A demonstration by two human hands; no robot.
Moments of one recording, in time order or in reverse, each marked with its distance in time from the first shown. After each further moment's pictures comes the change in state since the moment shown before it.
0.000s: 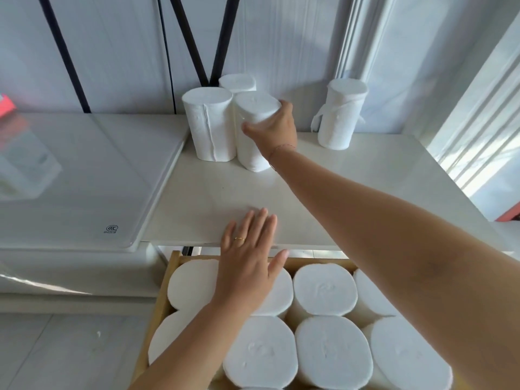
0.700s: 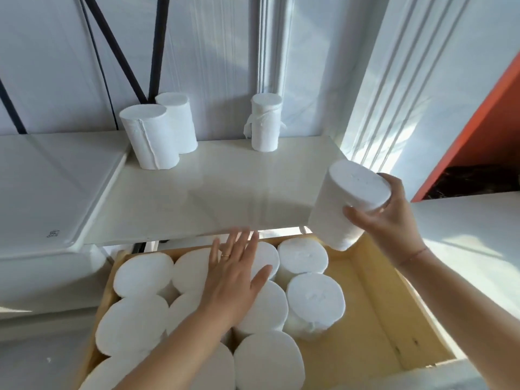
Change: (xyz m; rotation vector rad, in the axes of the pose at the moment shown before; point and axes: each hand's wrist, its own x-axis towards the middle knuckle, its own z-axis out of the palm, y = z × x) left_hand -0.039 0.080 0.001 -0.082 -0.175 0.102; right_hand -0.188 0.089 -0.301 -0.034 0.152 -0.004
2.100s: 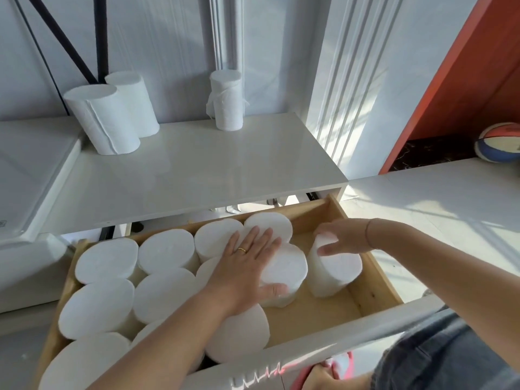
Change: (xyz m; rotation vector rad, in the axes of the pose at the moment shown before) left_hand -0.007 0.055 0.029 0.037 -0.258 0.345; right_hand -0.017 0.037 -0.034 -1.072 -1.066 0.230
